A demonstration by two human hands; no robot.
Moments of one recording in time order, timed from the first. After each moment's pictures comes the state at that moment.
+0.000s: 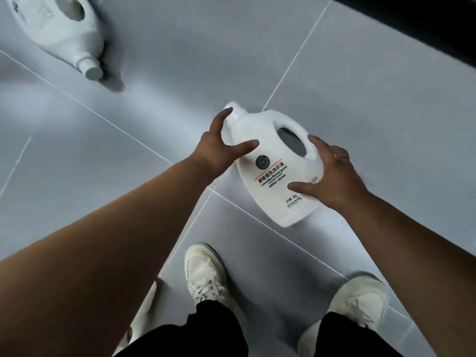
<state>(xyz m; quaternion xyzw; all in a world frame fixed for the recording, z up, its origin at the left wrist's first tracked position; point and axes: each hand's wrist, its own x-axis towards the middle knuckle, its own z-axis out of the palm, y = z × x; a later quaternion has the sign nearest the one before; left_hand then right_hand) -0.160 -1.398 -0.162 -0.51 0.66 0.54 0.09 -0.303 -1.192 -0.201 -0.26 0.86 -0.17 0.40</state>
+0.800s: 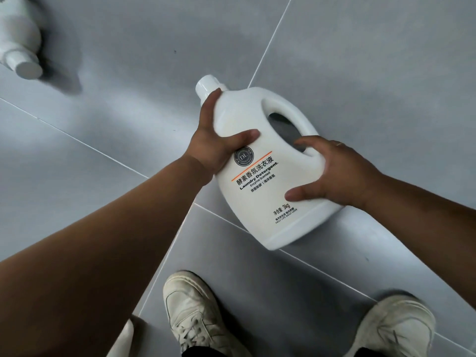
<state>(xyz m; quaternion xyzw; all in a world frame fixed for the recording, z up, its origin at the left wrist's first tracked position) -0.187 -1.388 -0.266 -0.48 0.62 0.62 -0.01 -0.322 -1.194 -0.260 -0.28 0.82 -0.17 0.47</state>
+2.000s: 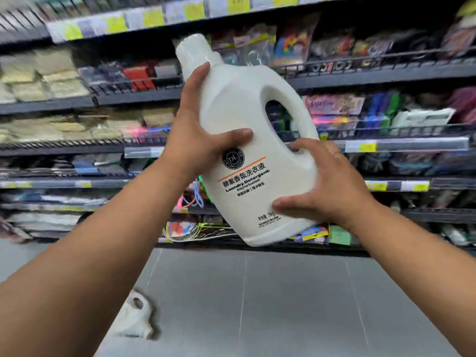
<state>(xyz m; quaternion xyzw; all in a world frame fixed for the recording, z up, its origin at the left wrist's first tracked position) -0.297 -1.410 0.679 0.02 0.82 0.49 -0.28 -0.334 -1.177 0.626 -0.24 0.90 -0.36 -0.04</state>
